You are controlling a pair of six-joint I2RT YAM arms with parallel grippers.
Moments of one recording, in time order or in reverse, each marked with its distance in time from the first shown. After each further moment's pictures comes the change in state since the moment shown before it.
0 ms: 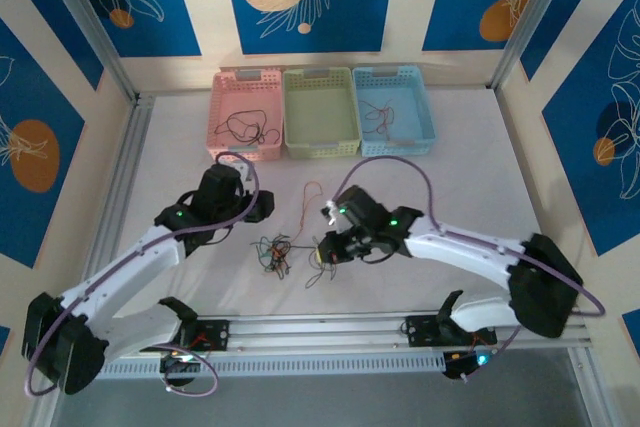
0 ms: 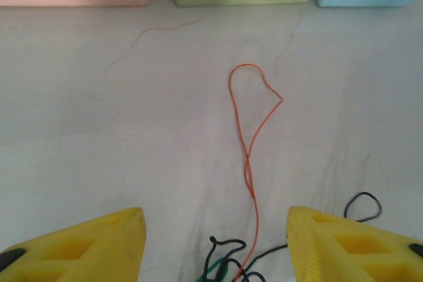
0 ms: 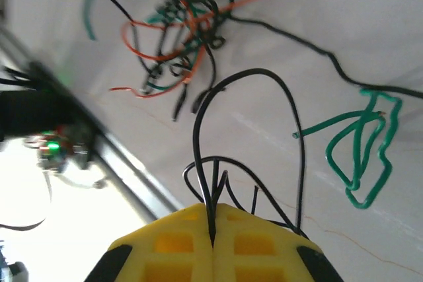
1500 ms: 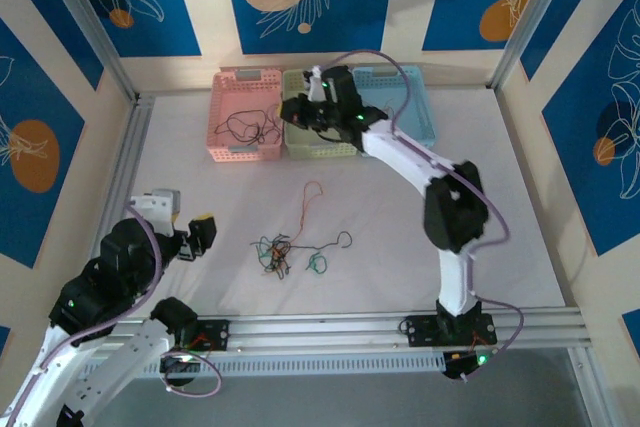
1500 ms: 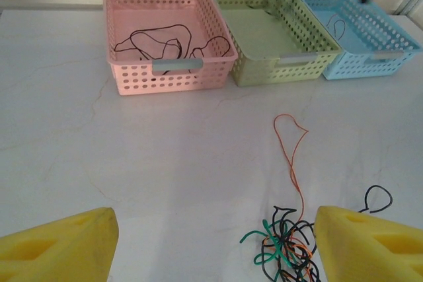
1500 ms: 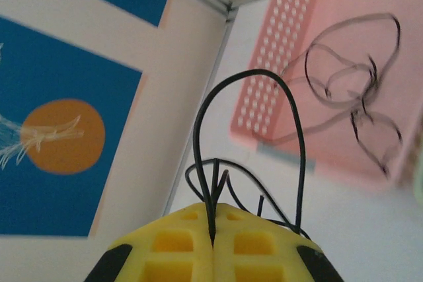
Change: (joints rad) left arm -0.023 -0.629 0.108 -0.490 -0.257 0.150; right arm -0.280 0.779 1.049 0.250 -0.031 0.140
